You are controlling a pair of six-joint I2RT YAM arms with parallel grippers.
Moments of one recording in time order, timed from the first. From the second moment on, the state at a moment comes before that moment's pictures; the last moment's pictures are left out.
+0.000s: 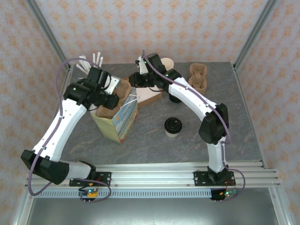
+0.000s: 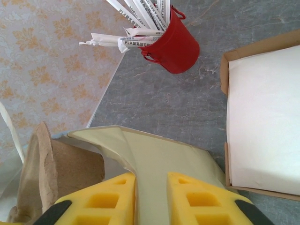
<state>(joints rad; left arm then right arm) -0.30 1.33 1.51 -1.18 0.05 0.03 0.67 2.01 1.98 -0.60 -0.38 0.50</state>
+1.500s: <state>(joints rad) -0.30 1.41 1.57 -1.24 0.06 0.03 0.66 1.99 2.01 -0.66 -0.31 0.47</state>
